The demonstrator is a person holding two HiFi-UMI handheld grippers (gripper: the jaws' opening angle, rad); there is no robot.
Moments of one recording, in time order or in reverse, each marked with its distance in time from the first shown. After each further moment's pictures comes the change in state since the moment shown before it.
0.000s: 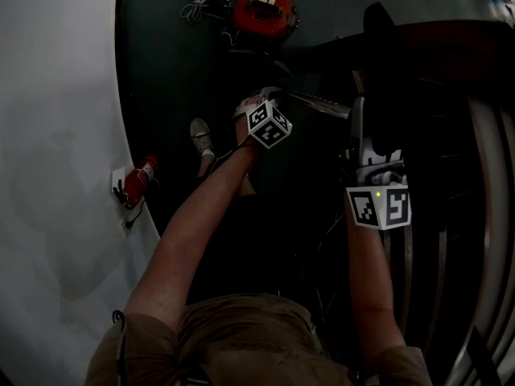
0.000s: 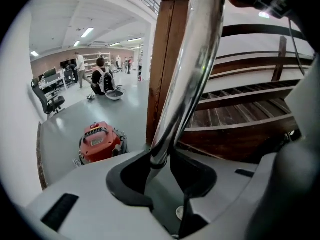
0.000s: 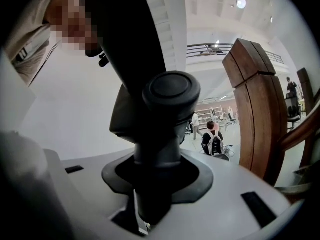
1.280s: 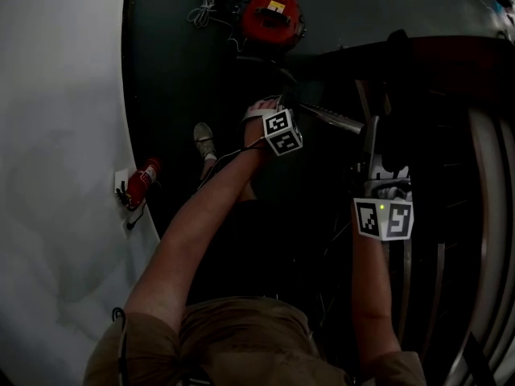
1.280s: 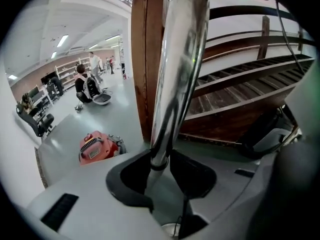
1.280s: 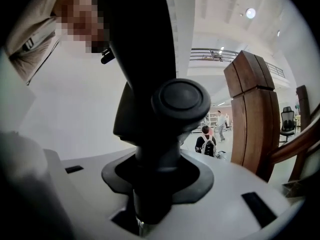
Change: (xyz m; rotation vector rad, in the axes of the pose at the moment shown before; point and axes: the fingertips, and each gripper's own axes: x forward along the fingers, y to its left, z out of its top) left arm 0.003 -0.013 0.008 0.209 0.074 -0.052; right arm -0.020 -0.016 -0.004 -0.056 0.014 -0.082
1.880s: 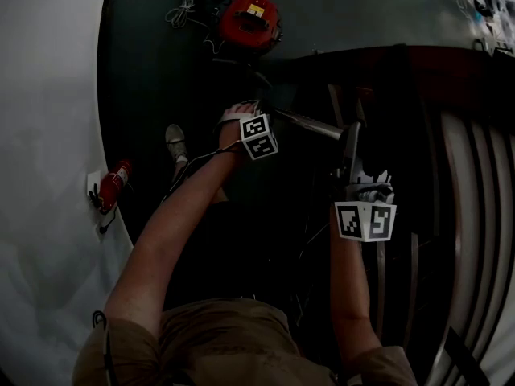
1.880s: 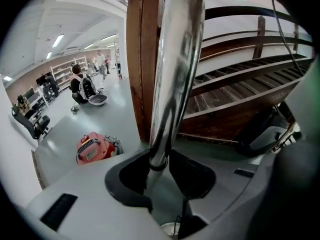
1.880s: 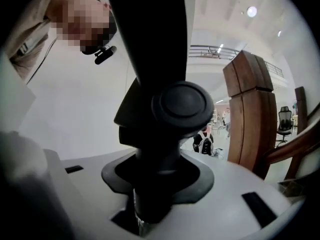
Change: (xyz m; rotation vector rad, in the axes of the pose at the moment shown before) left arm -0.004 -0.006 0.000 0.033 0.005 -0.034; right arm -0.001 -0.001 0.007 0.005 0.036 -0.028
